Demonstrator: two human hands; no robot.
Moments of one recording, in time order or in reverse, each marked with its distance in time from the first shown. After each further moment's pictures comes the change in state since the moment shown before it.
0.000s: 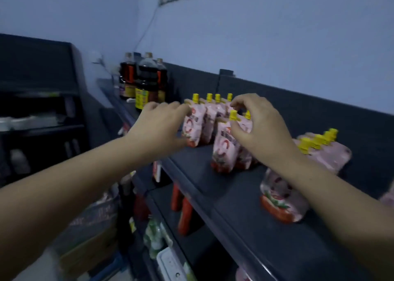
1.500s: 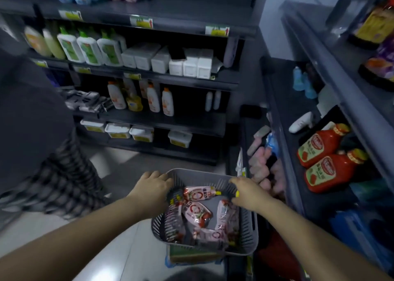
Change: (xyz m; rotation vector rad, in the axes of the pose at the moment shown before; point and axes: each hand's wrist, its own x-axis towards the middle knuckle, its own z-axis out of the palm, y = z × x) left_hand -0.133 -0.579 0.294 0.076 -0.911 -0.747; right_hand 0.199 -0.151 0.770 0.192 -1.368 -0.232
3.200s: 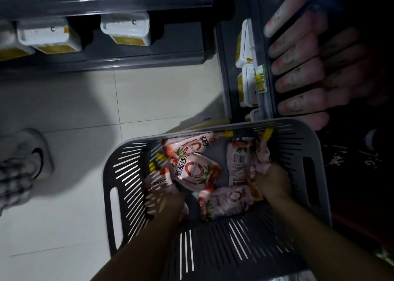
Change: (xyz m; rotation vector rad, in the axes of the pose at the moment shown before) left_hand 0.203 0.050 0.313 -1.170 -0.808 -1.095; right_hand 0.148 0.115 0.260 0.662 0.070 0.974
